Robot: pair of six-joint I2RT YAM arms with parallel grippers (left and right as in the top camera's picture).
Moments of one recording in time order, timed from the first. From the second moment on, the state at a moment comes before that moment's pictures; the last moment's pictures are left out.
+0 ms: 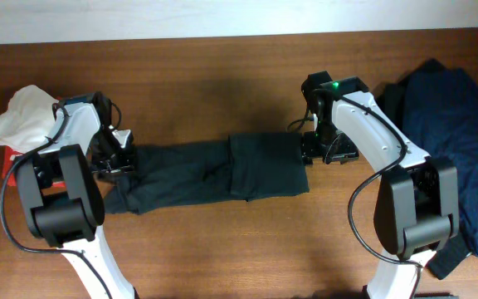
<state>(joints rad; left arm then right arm) 0.17 2.17 1.54 -1.21 0.06 0.09 0.24 1.98 1.55 -1.27 0.09 0.23</state>
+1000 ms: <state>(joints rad) -0.09 2.17 2.11 -1.66 0.08 -0.09 0.02 1.98 1.55 -1.25 0.10 0.20</state>
